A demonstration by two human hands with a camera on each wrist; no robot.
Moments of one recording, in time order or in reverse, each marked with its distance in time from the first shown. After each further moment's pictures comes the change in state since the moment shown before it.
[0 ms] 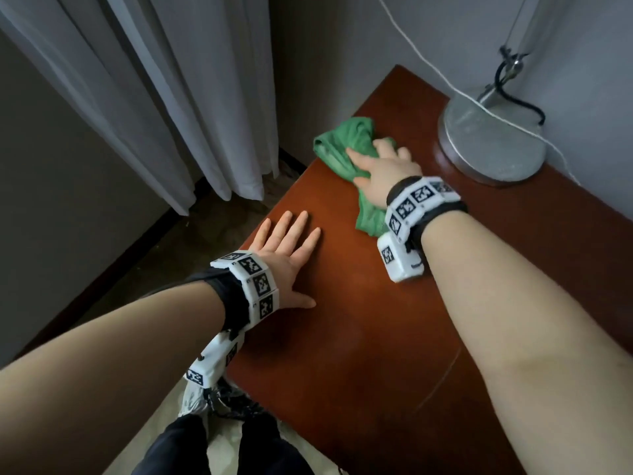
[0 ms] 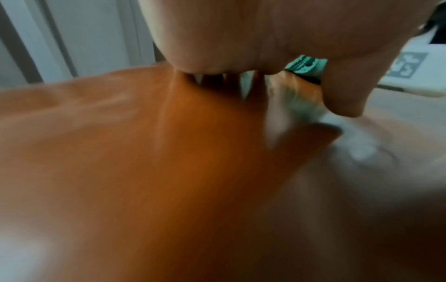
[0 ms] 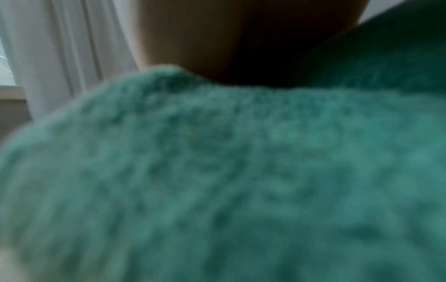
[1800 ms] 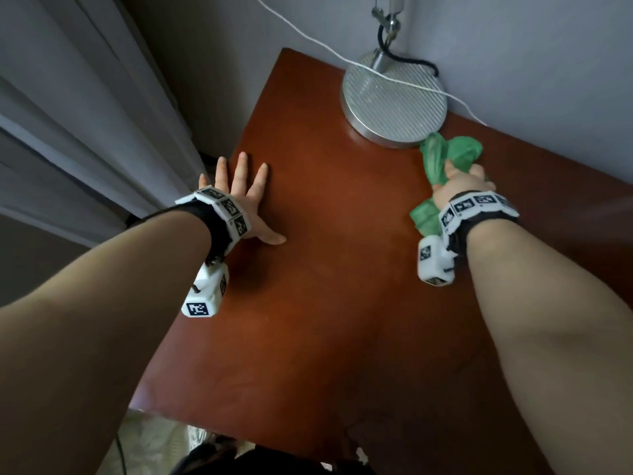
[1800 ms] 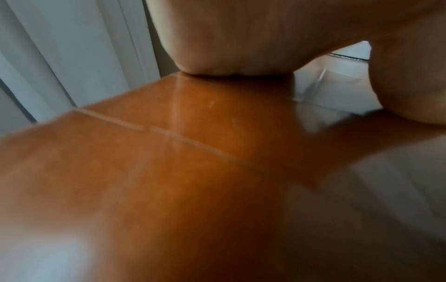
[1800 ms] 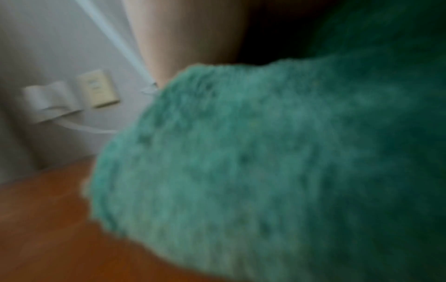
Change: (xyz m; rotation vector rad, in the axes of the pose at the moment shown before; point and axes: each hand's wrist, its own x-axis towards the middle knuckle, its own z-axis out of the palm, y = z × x) left_hand 0.090 0.011 -0.080 0.001 -0.009 -0.130; right_hand -0.089 0.169 0.009 0.221 -0.085 0.857
